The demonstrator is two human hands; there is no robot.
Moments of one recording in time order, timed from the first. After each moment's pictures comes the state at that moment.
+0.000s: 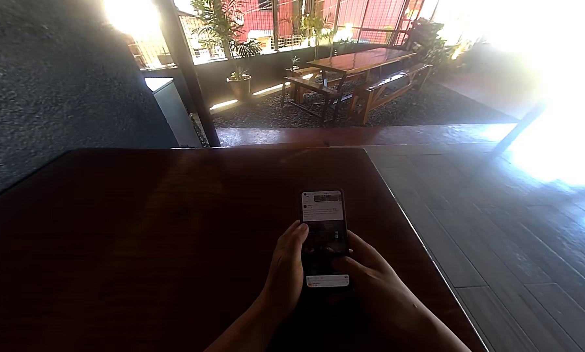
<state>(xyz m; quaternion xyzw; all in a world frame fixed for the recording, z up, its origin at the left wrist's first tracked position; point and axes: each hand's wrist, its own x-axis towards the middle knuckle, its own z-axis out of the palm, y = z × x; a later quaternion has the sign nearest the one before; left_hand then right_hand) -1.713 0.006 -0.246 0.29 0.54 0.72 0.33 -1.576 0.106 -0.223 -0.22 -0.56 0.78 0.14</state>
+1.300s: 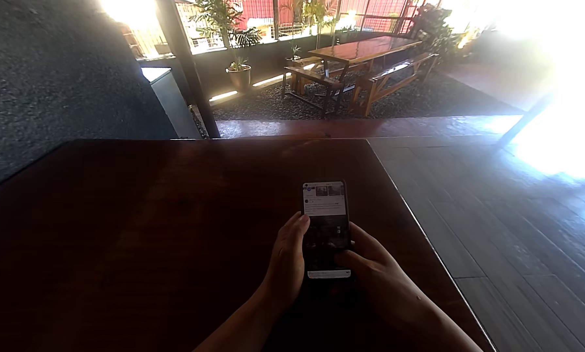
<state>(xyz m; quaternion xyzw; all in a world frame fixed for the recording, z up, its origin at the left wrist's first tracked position) -1.715 0.005 -0.253 0.28 0.56 0.71 0.33 -1.576 0.106 -0.224 -0.22 -0.56 0.78 0.14</state>
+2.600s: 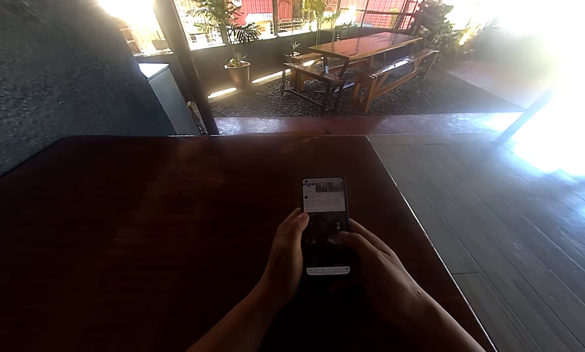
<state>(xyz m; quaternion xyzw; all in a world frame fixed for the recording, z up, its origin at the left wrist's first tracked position) -1.715 0.004 -0.252 0.29 0.57 0.70 0.33 -1.577 0.105 -0.221 -0.25 -0.53 0.79 0.15</state>
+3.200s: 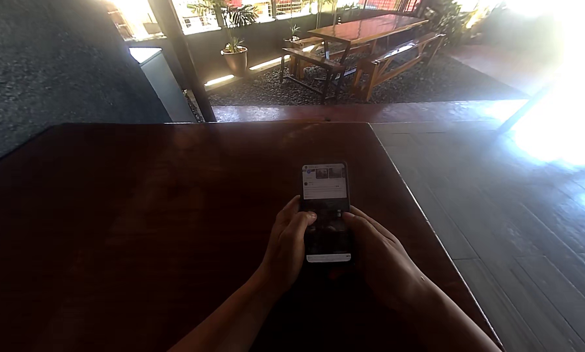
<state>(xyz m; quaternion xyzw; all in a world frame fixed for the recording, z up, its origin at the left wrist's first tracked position) -1.714 0.004 -0.252 0.31 0.55 0.70 0.33 -1.575 0.104 -0.224 -0.26 -0.53 0.79 0.15</state>
